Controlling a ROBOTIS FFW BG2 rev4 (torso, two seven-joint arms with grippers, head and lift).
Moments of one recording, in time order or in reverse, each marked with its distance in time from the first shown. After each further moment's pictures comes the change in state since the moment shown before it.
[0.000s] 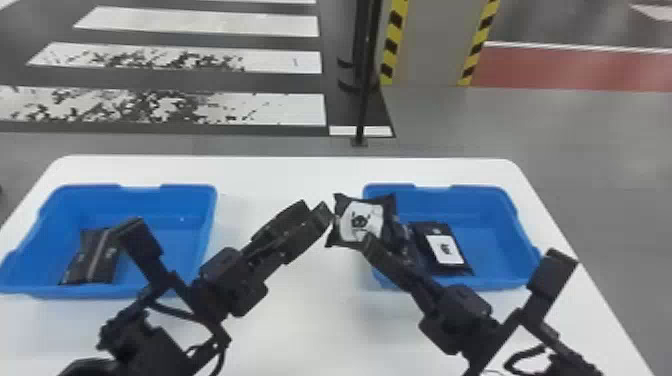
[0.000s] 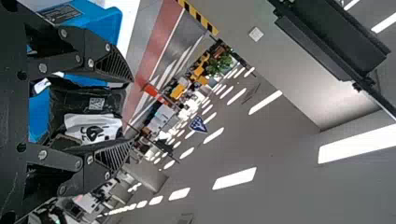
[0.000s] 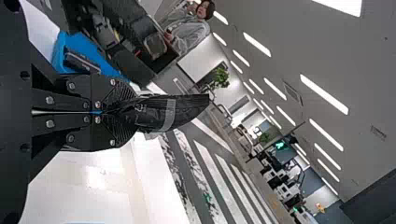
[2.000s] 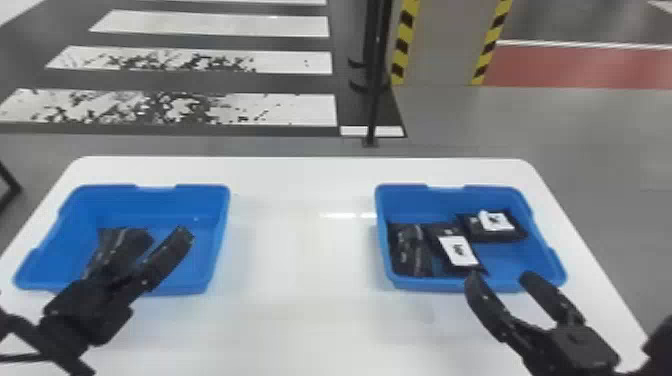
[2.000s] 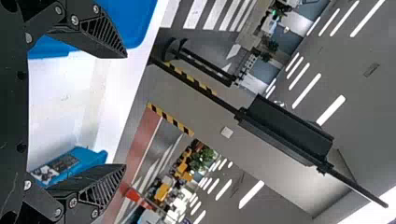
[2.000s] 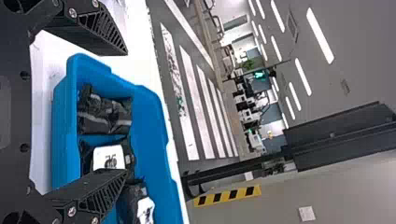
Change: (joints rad) left arm 0.194 -0.089 0.461 -0.171 -0.148 0.123 0.043; right arm 0.206 0.032 -0.162 -0.008 0.284 -0.300 -0.065
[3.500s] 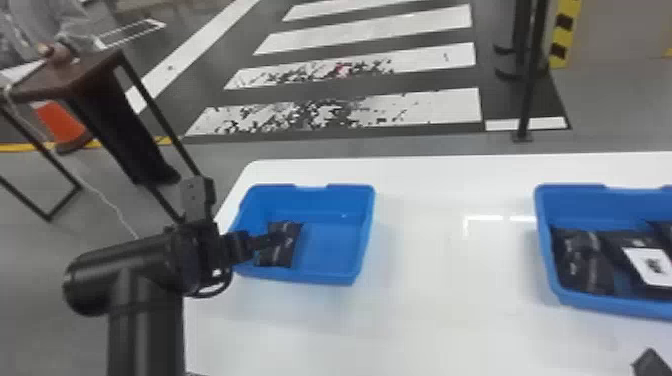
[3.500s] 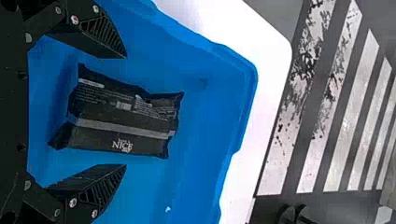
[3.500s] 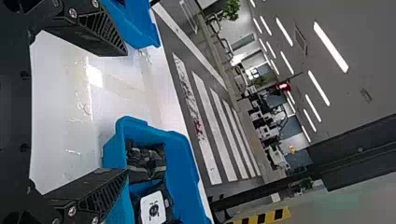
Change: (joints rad) left arm -0.566 0.093 0.095 0.278 -0.575 0.827 0.245; right arm 0.212 0.001 0.068 -0.143 -0.054 0.020 0.023
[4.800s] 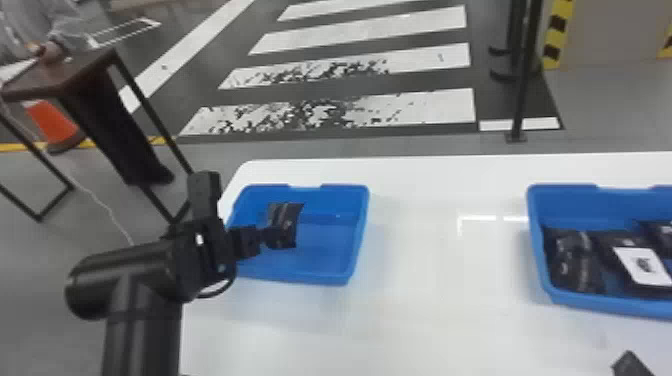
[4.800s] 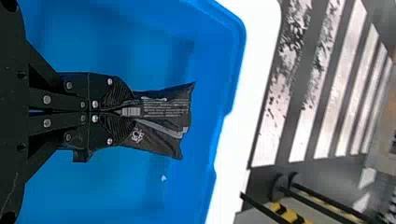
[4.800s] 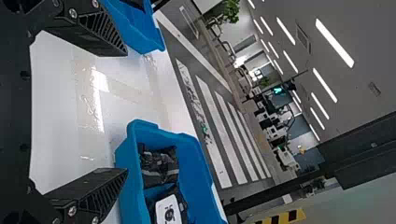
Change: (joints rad) left arm 0.039 0.023 -0.053 -0.004 0.059 -0.126 -0.071; right arm -0.017 0.000 0.003 0.029 -0.040 0.029 0.012
